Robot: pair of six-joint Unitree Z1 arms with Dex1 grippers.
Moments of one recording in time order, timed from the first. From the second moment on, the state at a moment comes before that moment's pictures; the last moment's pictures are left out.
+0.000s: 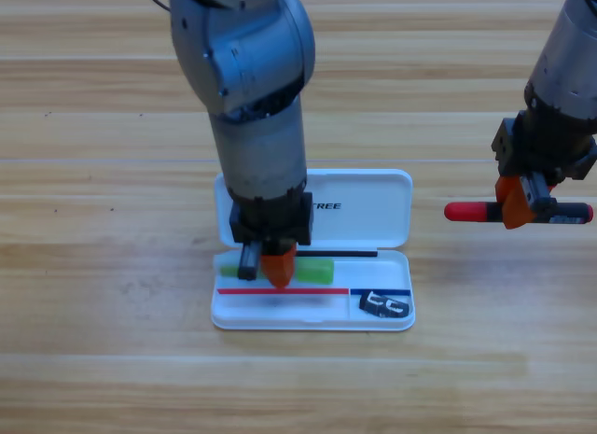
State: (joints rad) arm 0 -0.91 2.18 -1.74 1.03 0.04 0.72; arm 1 0.71 1.95 -1.63 1.11 0.01 -0.89
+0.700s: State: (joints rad) arm 0 -0.91 2.22 -1.75 1.02 0.01 0.70; arm 1 0.72 1.95 -1.63 1.11 0.01 -0.88
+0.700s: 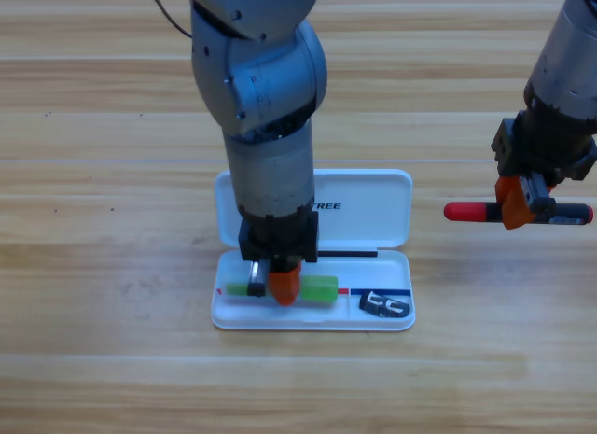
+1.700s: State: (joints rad) arm 0 -0.91 2.23 -1.75 1.03 -0.01 0.69; arm 1 0.75 1.97 -1.67 1.11 0.00 -0.86
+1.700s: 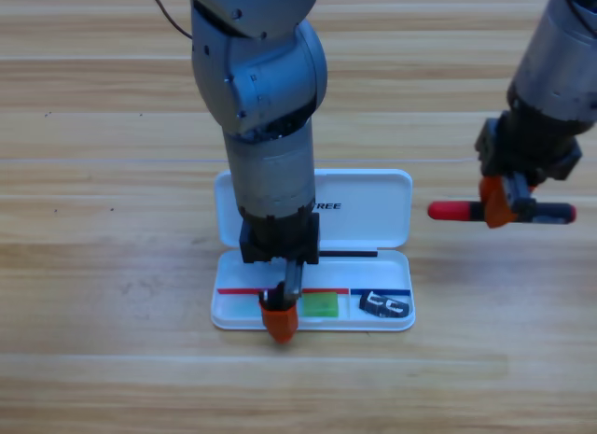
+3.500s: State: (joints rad) arm 0 -0.51 1.84 -1.47 1.11 -0.06 0.95; arm 1 0.96 2.38 -2.09 1.12 -0.04 -0.71
